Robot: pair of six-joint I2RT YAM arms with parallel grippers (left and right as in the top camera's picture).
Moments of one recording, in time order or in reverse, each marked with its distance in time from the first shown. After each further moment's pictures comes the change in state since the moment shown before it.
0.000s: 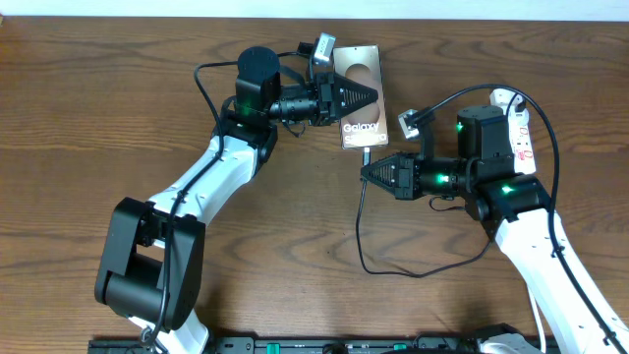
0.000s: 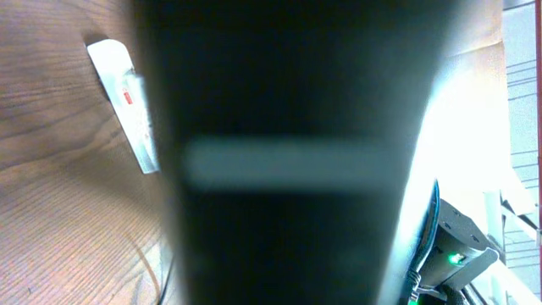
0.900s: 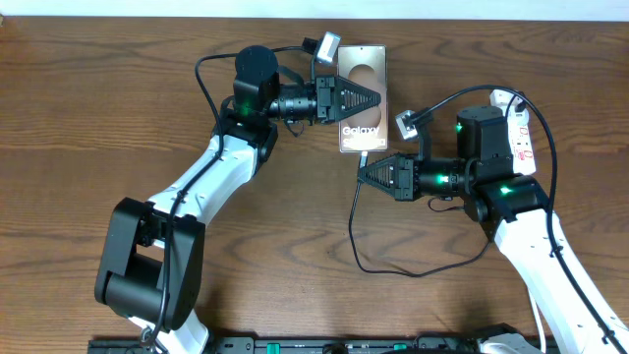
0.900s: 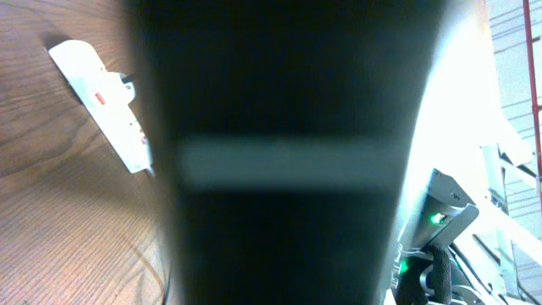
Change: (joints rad) left arm 0.000 0.000 0.006 0.059 0.082 0.052; right arm 0.002 0.000 -0.011 0.033 -0.056 0.022
